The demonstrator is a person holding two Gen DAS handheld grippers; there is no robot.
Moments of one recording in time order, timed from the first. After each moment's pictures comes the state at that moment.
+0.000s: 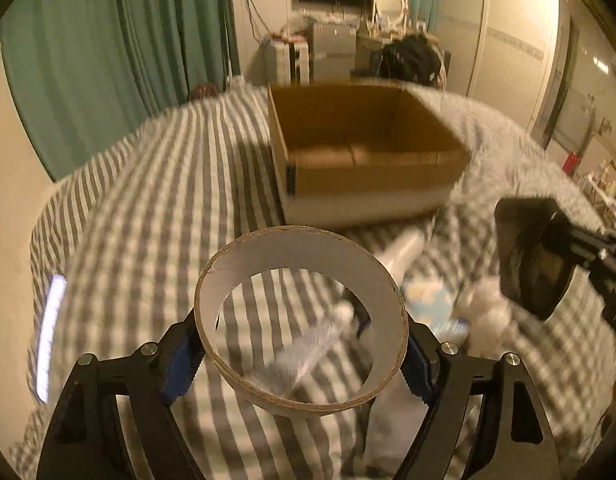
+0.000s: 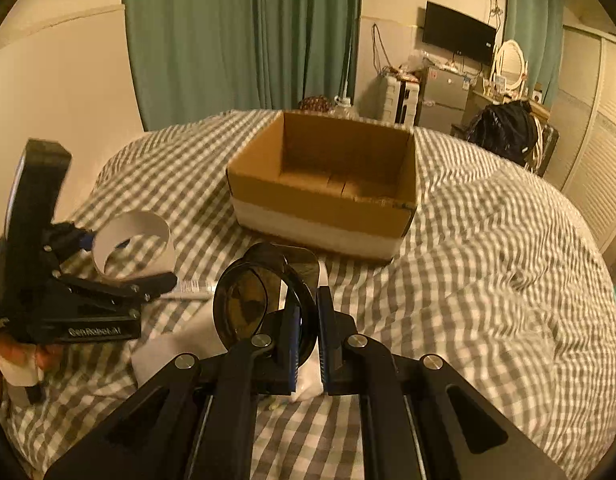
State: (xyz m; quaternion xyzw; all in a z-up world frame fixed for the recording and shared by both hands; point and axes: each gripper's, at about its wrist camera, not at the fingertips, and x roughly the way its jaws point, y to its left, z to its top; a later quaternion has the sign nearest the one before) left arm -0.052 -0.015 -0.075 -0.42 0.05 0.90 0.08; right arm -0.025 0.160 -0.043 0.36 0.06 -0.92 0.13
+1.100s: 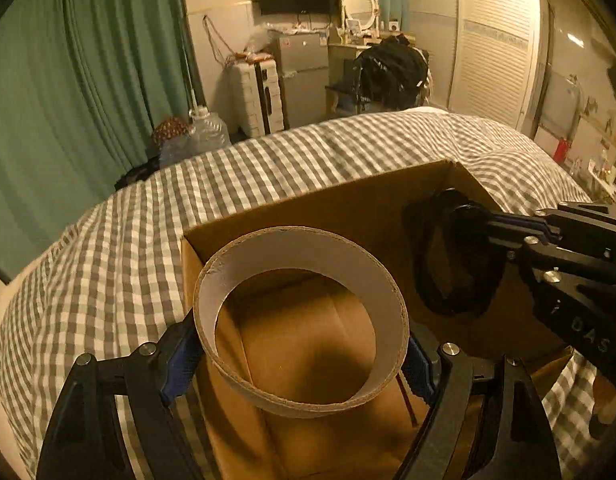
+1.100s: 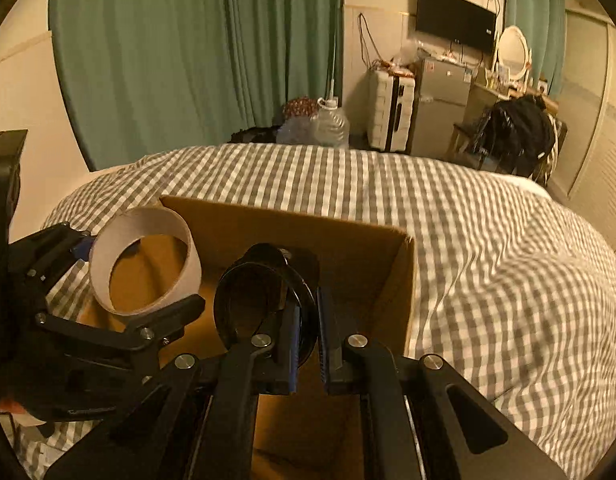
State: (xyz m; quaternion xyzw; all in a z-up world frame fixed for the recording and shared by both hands) left arm -0.275 0.055 -0.087 -0.41 0.10 0.90 0.12; right arm -0.291 0.178 -0.058 0.38 0.04 -0.92 0.12
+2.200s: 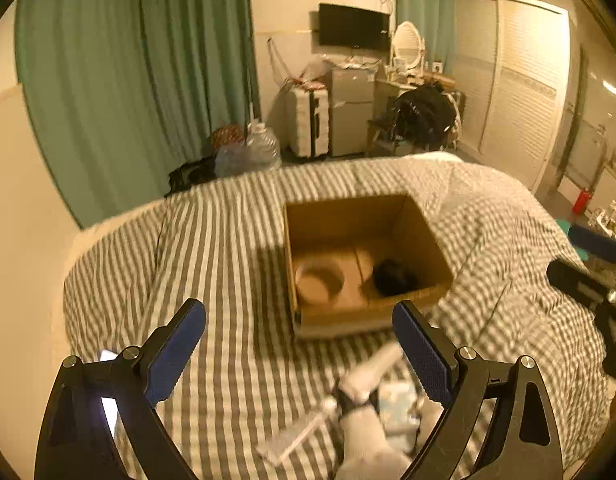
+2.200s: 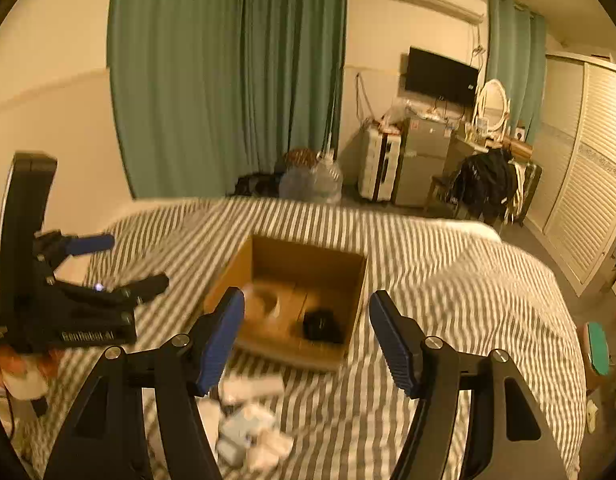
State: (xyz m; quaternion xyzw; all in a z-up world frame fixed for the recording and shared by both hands) left arm -0.072 0.002 0.037 -0.37 0.04 0.93 0.04; right arm -0.061 0.183 0.091 0.31 0.06 -0.94 0.11
